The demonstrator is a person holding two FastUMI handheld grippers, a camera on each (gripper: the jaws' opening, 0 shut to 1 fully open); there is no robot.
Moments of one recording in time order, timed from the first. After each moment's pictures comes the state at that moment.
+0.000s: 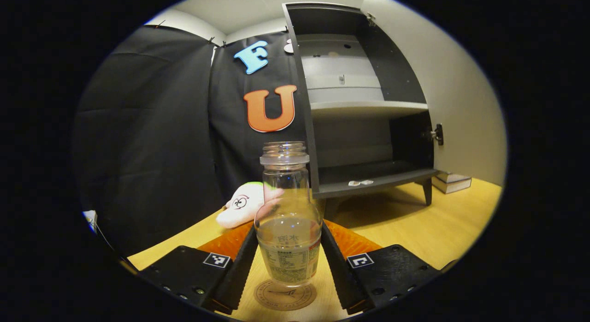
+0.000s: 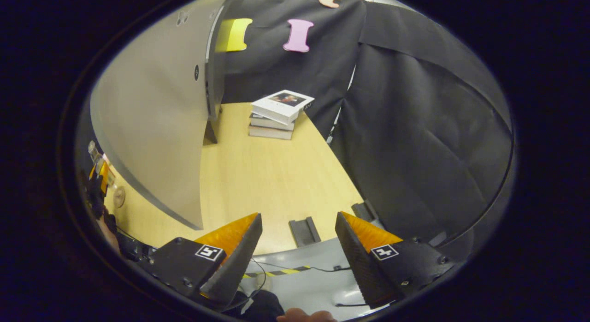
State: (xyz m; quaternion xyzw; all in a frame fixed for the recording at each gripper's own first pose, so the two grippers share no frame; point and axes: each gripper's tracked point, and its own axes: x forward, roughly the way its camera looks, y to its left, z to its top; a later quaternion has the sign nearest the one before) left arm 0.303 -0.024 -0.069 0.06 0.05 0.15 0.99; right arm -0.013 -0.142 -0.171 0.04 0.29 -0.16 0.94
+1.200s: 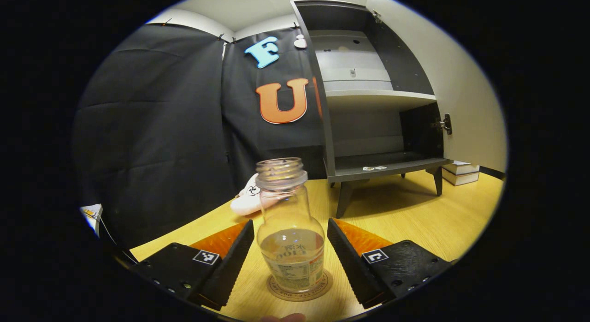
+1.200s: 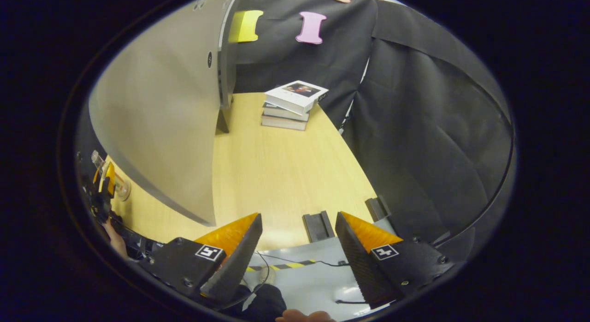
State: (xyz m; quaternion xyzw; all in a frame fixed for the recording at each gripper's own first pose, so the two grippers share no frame) left arm 0.296 -0.018 -0.077 0.05 0.04 0.18 0.98; right arm -0.006 -0.123 -0.169 0.03 0.31 -0.13 0.94
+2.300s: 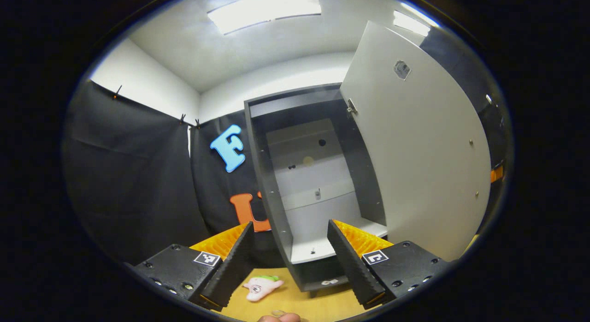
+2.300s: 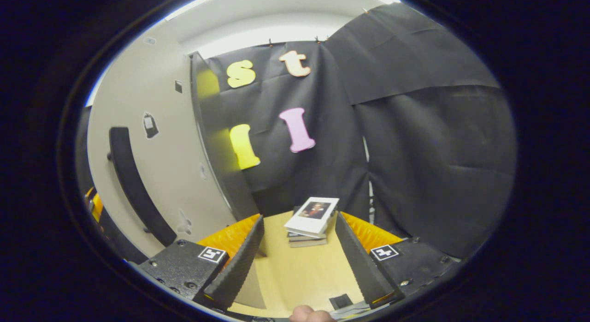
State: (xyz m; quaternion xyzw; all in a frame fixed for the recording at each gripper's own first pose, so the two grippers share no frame) left arm 0.308 -0.104 0.125 0.11 -0.07 0.06 0.99; right arm 0.016 -0.183 0.111 0.17 -0.03 0.00 0.98
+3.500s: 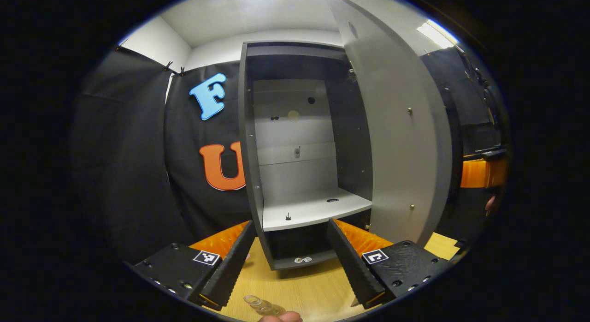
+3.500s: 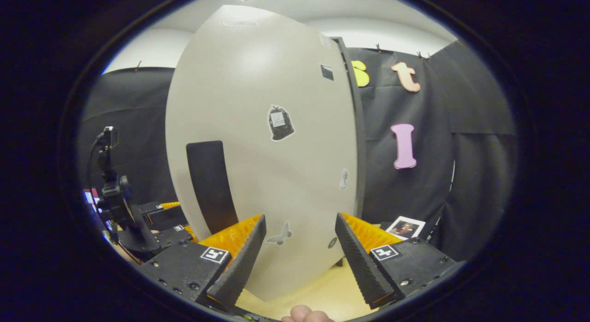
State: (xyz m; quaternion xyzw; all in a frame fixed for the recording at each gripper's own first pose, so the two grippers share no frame) left arm 0.348 -0.050 0.043 0.06 0.01 -0.01 1.00; right arm 0.031 0.105 0.176 0.03 -0.05 0.18 0.98
